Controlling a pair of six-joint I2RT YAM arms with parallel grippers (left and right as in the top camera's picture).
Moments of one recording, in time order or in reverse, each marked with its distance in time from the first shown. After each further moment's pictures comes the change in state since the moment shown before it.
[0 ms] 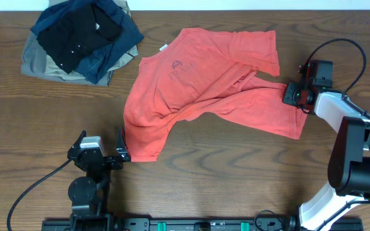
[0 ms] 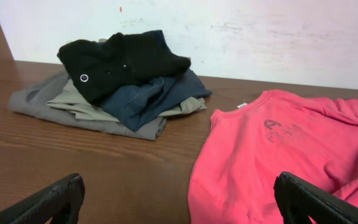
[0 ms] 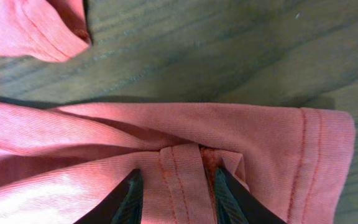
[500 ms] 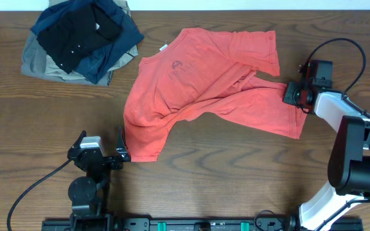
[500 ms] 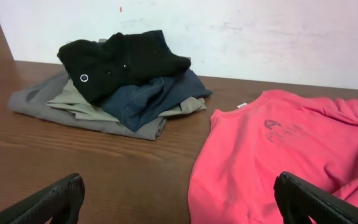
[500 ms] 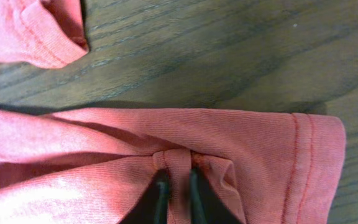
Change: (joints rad) left arm 0.000 0.000 0.000 0.000 0.000 0.000; right arm 0.000 0.005 0.000 0.018 0.006 -0.012
